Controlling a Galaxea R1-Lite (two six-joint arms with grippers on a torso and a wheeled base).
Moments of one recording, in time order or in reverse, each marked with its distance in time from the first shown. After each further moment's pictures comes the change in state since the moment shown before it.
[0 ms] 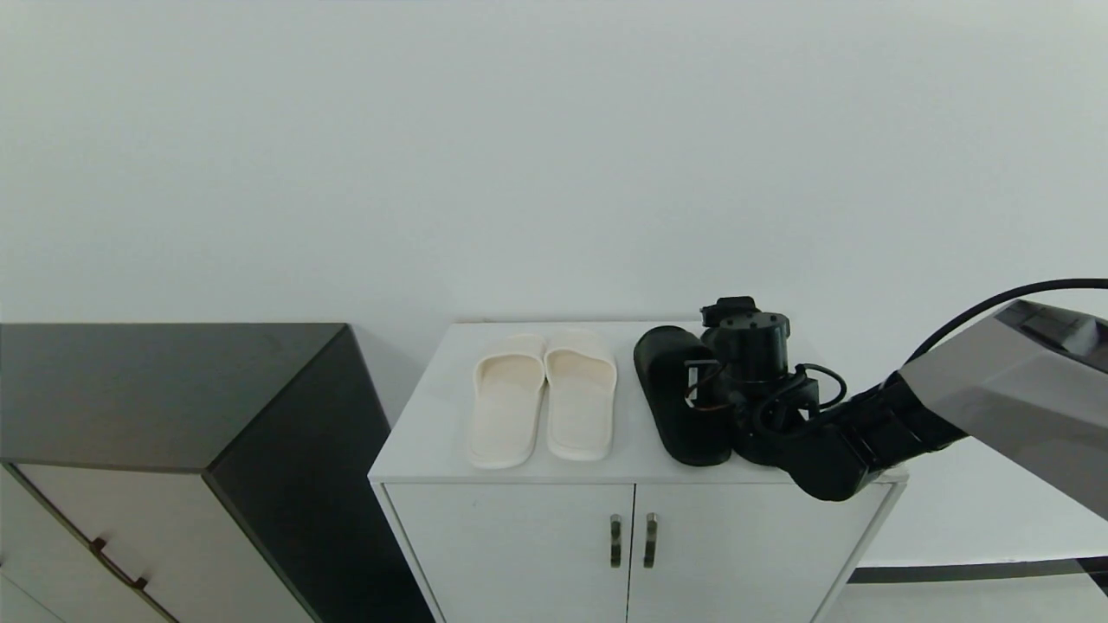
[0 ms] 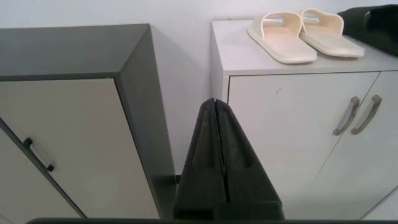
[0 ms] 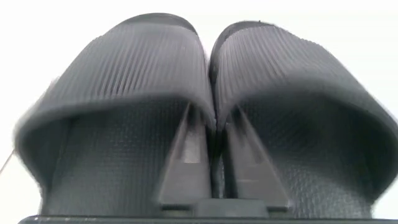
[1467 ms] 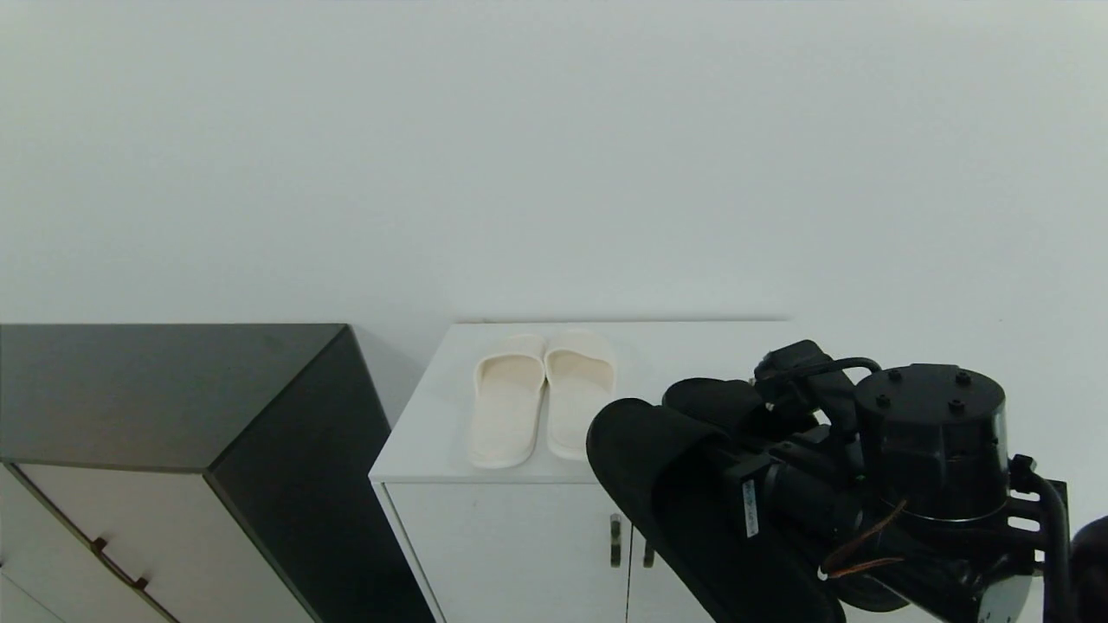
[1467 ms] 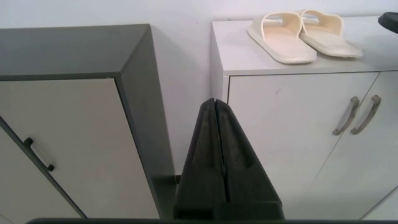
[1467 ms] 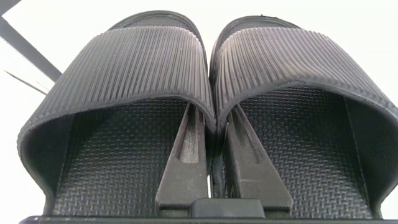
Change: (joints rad) left arm 0.000 0.000 0.000 0.000 0.000 0.000; right arm 0.292 -0.570 0.530 0.122 0.182 0.009
